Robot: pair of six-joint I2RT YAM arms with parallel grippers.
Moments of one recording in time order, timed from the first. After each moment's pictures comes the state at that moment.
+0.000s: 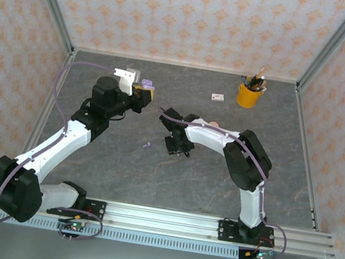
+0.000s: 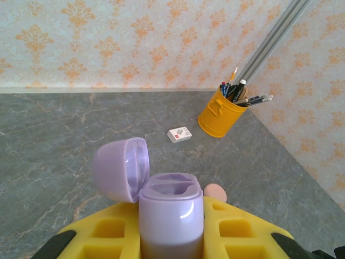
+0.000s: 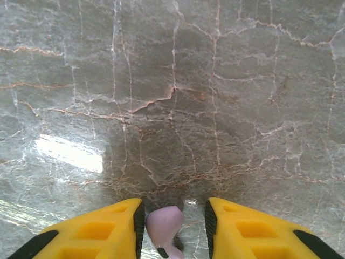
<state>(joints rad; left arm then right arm) -0.29 1.20 0.87 0.05 0.28 -0.34 0.81 2.01 1.40 -0.80 0.06 0.42</state>
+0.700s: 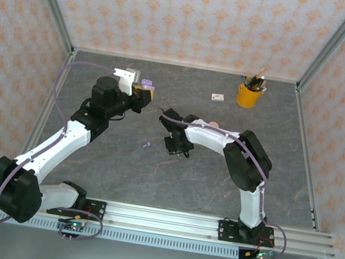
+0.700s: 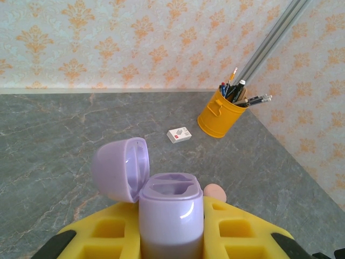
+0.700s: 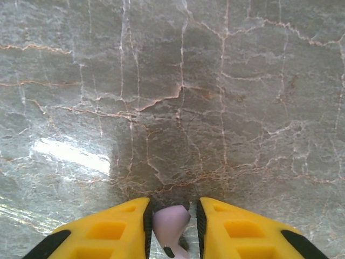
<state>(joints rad) -0.29 1.20 0.87 0.05 0.28 -0.34 0.82 2.00 1.39 -0.79 0.05 0.43</state>
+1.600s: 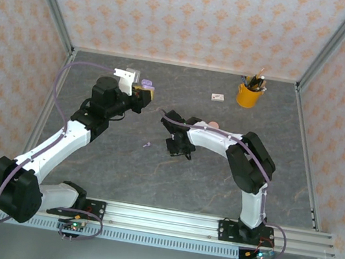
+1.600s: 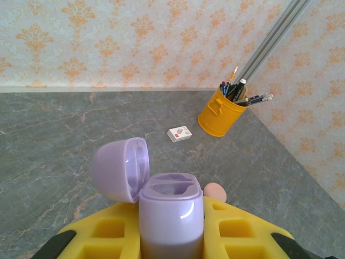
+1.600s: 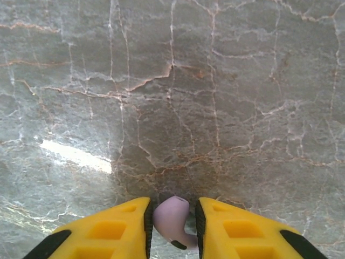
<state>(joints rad) -0.29 1.20 0.87 0.05 0.28 -0.34 0.82 1.96 1.34 -0.76 0.05 0.43</state>
